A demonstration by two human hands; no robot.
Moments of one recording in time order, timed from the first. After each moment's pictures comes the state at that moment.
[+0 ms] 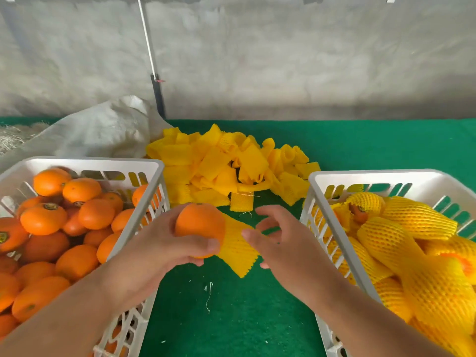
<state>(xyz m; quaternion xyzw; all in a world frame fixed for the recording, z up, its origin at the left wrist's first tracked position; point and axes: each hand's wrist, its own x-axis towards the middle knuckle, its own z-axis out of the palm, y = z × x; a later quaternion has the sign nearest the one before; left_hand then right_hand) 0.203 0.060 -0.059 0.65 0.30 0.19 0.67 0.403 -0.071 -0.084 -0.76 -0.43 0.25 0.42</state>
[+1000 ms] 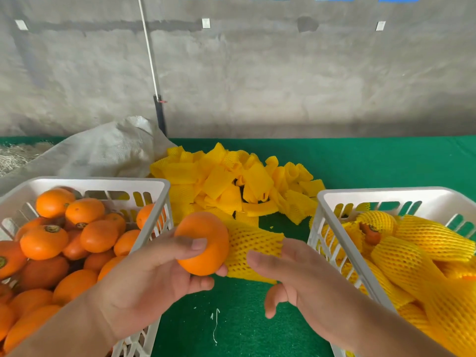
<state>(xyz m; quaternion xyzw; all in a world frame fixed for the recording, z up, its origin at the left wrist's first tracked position) 0.195 0.071 -0.051 0.49 0.21 0.17 0.83 0.399 -0.073 -0.063 -0.48 -0.48 0.51 0.53</state>
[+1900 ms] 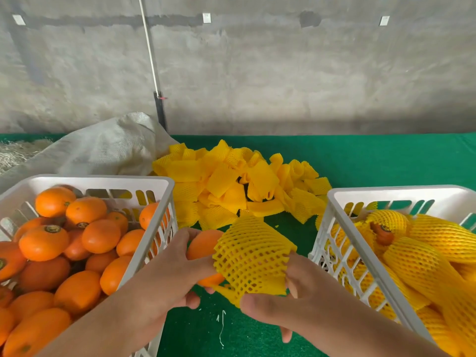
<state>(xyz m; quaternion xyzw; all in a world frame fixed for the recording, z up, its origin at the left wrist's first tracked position) 0.206 0.075 -0.070 0.61 0.41 0.14 0.66 0.386 -0.074 -0.062 -0.56 -0.53 0.45 0.44</state>
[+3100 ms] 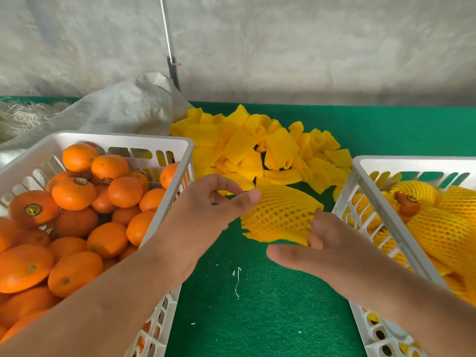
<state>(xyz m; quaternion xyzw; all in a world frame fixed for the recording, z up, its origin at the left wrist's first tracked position) 0.213 0.066 -0.068 0.69 0.41 0.26 0.53 0.383 -0.075 -0.064 -0.60 -0.54 0.40 0.44</state>
